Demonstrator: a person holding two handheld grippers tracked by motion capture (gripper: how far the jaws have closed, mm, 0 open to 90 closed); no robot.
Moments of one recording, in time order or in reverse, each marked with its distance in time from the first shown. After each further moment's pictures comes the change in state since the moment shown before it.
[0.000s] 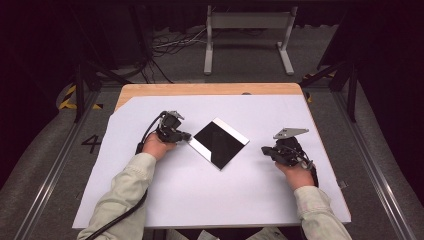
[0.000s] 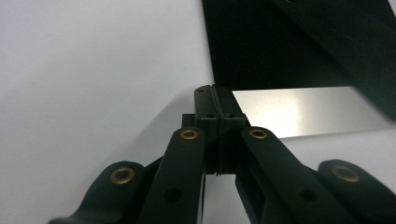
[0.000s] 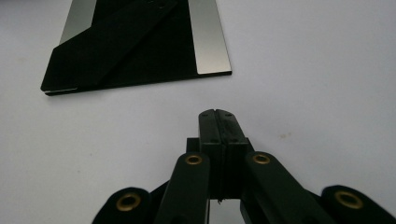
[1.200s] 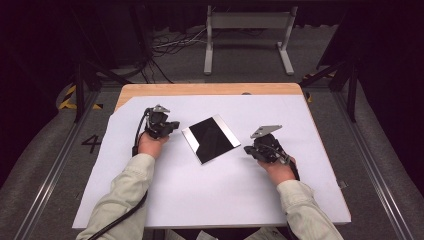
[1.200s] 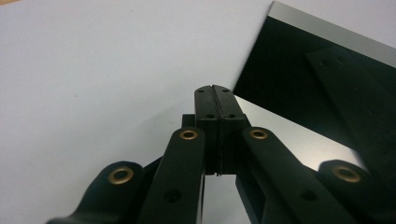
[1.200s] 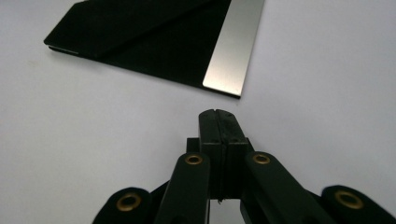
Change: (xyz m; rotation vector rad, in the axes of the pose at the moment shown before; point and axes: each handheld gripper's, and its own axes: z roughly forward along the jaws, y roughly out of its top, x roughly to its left) left arm 0.024 -0.009 -0.024 -0.214 0.220 -0.157; right arm 0.029 0.026 0.037 0.061 0.026 -0.104
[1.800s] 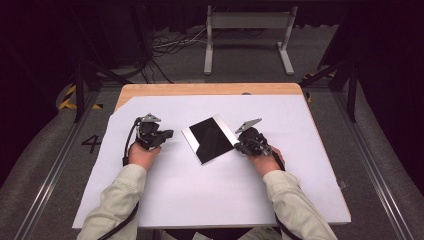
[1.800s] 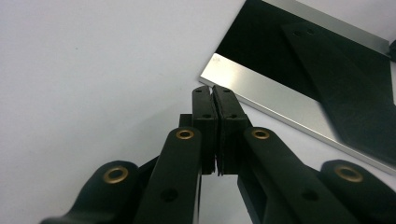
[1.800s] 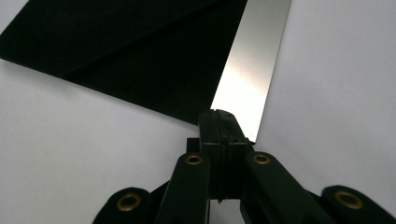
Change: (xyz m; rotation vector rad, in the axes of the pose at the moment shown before) left arm -0.007 -0.032 -0.031 -0.039 -0.015 -0.012; right arm 0.001 0.030 0.045 0.092 0.010 -0.037
